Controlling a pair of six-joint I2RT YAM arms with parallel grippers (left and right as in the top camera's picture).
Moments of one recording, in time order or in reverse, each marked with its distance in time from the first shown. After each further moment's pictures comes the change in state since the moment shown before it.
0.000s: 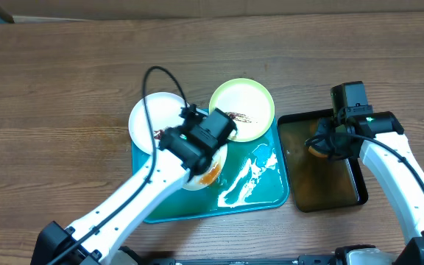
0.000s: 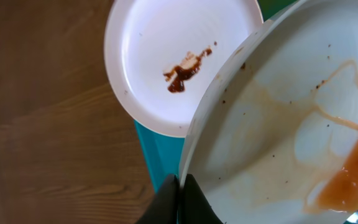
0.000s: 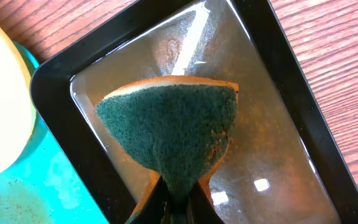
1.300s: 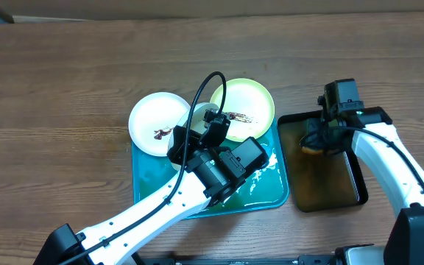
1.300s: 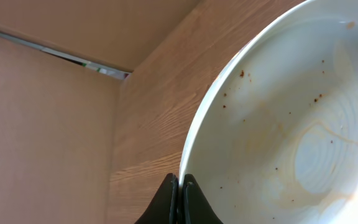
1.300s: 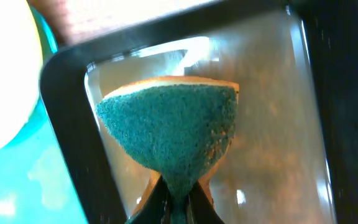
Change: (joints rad) left arm -0.226 0.000 0.000 0.003 -0.525 -0.052; right arm 0.000 0.110 -0.017 0.139 -0.078 -0.240
